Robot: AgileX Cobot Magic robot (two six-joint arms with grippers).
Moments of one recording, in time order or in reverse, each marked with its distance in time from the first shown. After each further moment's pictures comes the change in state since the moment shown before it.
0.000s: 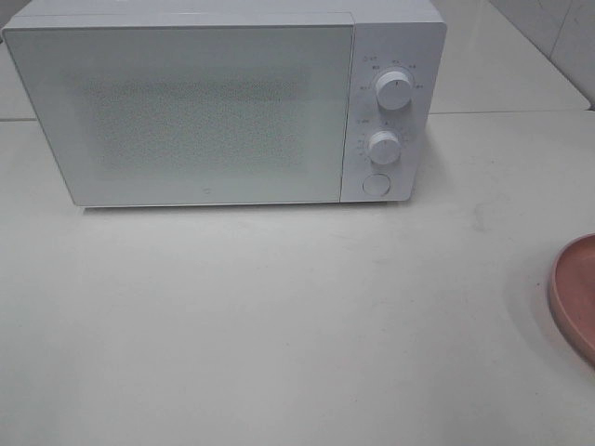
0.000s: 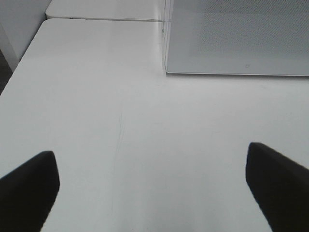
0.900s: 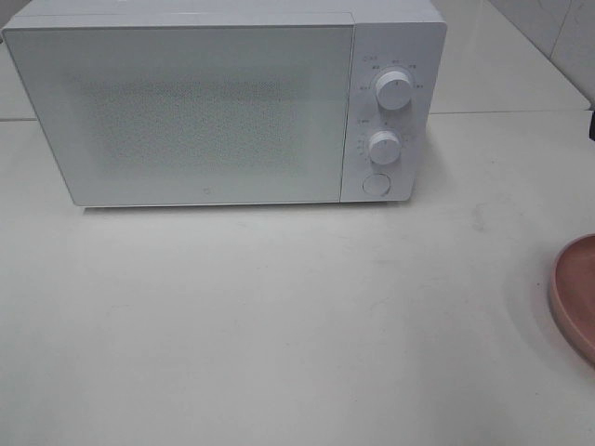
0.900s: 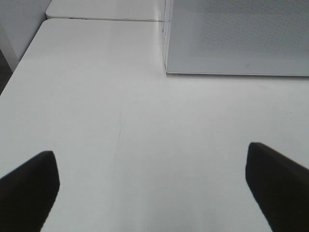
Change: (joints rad) left arm 0.000 0.000 0.000 0.000 0.000 0.000; right arm 0.000 0.429 0.000 0.007 -0.431 0.000
